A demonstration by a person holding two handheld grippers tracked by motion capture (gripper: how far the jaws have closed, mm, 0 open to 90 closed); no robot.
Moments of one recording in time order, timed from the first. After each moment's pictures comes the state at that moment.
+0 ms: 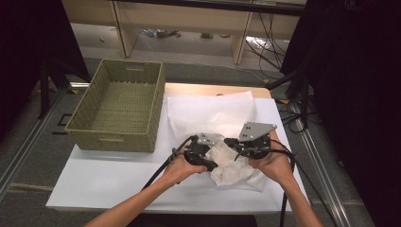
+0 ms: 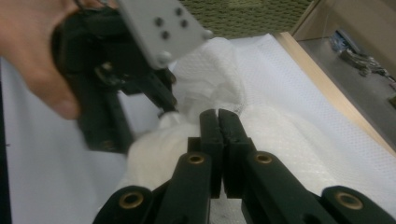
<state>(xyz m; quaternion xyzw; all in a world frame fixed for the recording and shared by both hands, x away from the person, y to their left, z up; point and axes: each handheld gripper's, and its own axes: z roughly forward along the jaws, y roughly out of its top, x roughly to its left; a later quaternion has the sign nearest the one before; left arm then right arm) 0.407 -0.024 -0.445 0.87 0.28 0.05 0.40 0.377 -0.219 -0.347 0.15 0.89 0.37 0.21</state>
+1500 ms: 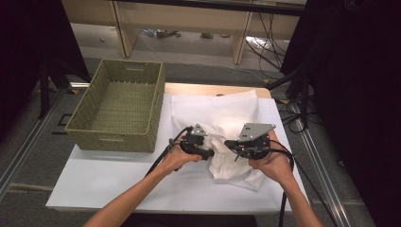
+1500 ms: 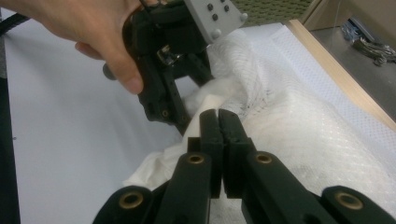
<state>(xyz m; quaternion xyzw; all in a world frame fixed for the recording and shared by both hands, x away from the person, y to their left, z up) 0.446 -0.013 -0.471 0.84 0.28 0.07 0.45 0.381 -0.222 -0.355 0.17 0.90 0.36 0.19</state>
